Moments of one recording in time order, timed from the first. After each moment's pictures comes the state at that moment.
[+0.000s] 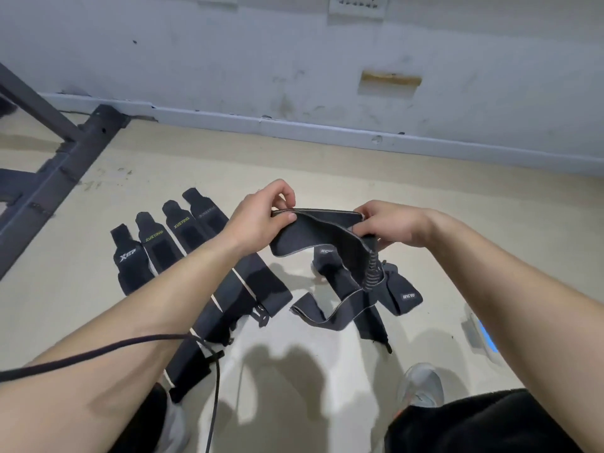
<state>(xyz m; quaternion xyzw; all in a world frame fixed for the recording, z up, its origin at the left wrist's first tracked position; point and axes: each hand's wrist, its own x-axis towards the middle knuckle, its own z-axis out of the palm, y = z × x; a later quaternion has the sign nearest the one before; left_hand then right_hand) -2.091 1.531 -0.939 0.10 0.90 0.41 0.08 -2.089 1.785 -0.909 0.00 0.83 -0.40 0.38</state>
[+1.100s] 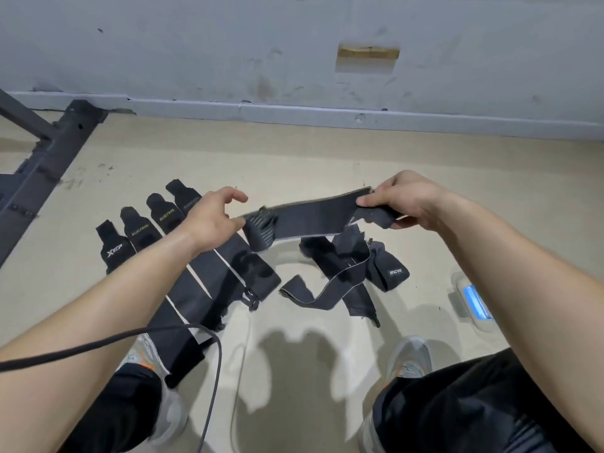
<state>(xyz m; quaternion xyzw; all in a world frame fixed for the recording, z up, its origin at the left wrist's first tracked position) -2.069 1.518 -0.932 -0.02 0.93 0.33 0.17 -2.060 1.836 -0.897 0.20 0.81 -0.49 0.25</state>
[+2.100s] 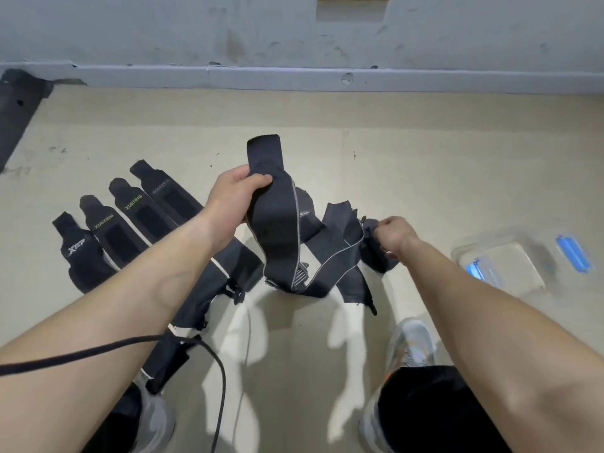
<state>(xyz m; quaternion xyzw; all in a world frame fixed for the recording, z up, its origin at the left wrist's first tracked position) -2.097 1.590 -0.983 -0.09 0.73 0.65 0.20 -2.051 1.878 -1.103 0.37 0.80 -0.41 0.22</state>
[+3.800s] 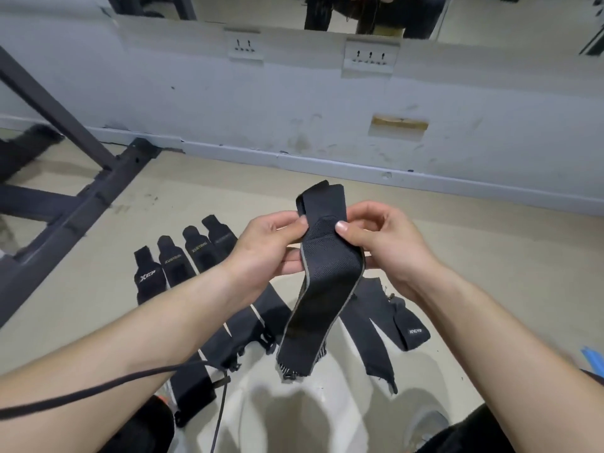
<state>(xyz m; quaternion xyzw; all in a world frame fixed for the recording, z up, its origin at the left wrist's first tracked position) -2.033 1.551 -0.839 -0.06 0.66 0.72 0.18 -2.039 1.740 -0.837 0.02 0.71 -0.70 0.11</state>
